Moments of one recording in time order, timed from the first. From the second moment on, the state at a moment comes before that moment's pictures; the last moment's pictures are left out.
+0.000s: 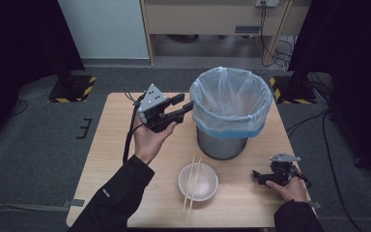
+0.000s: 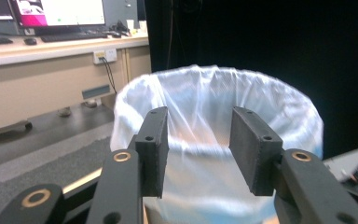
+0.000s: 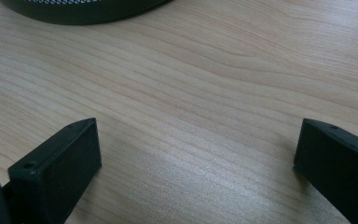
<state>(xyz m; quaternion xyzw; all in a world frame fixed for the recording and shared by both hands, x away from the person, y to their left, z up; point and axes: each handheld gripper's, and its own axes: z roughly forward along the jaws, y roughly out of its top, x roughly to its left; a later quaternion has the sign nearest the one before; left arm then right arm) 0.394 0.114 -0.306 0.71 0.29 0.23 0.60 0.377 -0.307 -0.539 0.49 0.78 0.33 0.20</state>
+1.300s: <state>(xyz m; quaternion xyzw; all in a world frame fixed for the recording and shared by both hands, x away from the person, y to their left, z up) 0.334 0.119 -0.442 0.80 0.34 0.15 0.47 0.377 -0.307 -0.539 0.49 0.78 0.33 0.20</state>
